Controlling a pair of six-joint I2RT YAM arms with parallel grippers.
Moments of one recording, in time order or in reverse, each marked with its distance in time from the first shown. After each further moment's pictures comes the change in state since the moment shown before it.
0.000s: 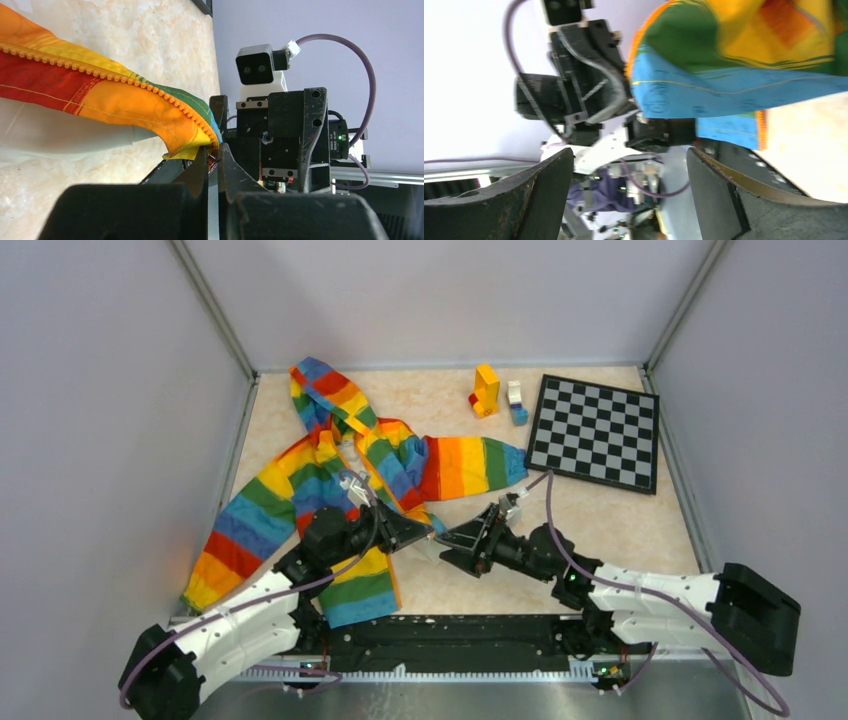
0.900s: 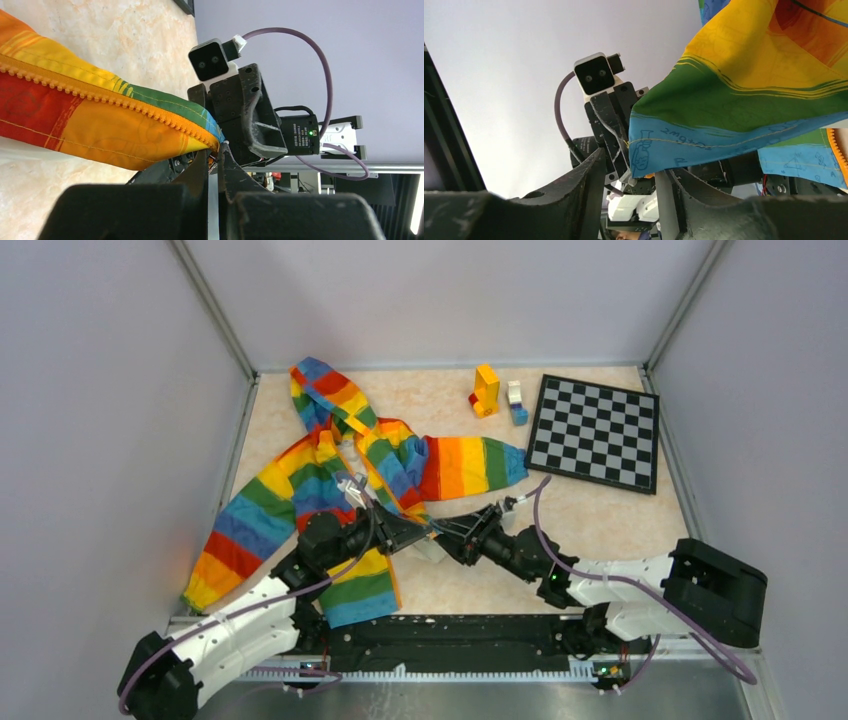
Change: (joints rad) left arm 0.000 -0.029 -0.040 0.068 0.021 -0.056; right arm 0.045 0.254 0.006 0.320 0.217 0.309
